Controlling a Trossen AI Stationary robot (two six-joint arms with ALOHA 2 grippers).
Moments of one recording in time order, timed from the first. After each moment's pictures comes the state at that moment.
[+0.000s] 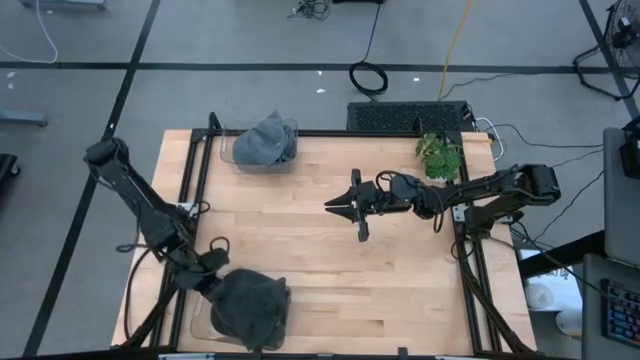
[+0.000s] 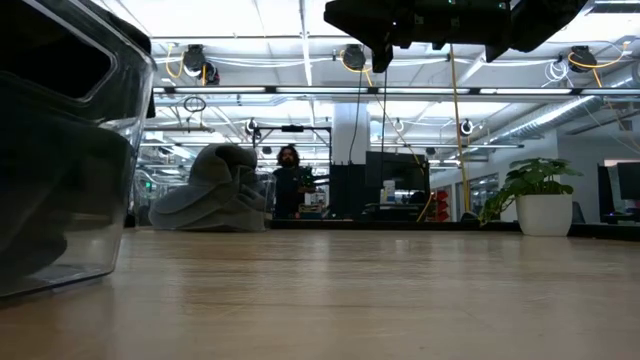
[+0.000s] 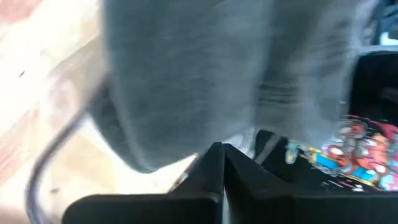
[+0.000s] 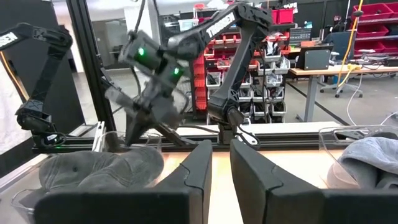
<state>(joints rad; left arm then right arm) -0.86 0.98 0.56 -0.38 0.04 -1.78 -0.01 1.43 0.73 0.75 -0.12 0.10</state>
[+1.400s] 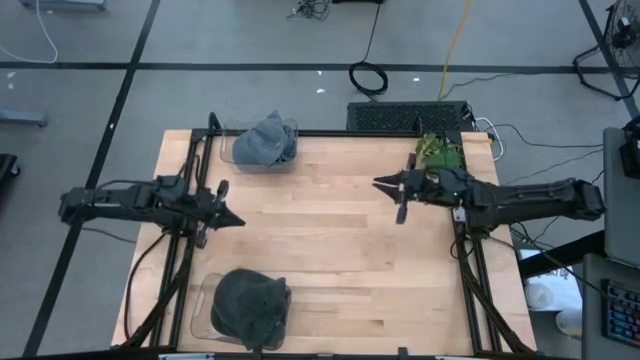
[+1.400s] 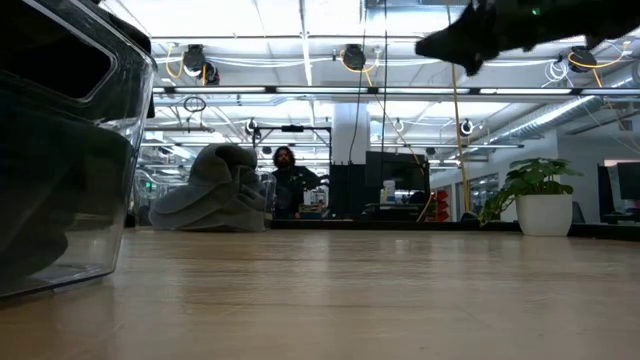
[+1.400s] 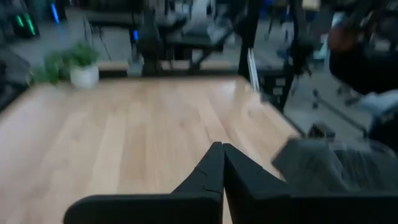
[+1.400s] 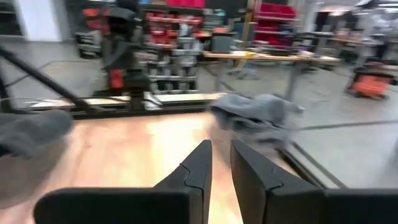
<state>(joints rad) 0.00 0.30 0.35 -0.25 0.26 -0.02 -0.08 0.81 0.47 0.27 0.17 -0.03</state>
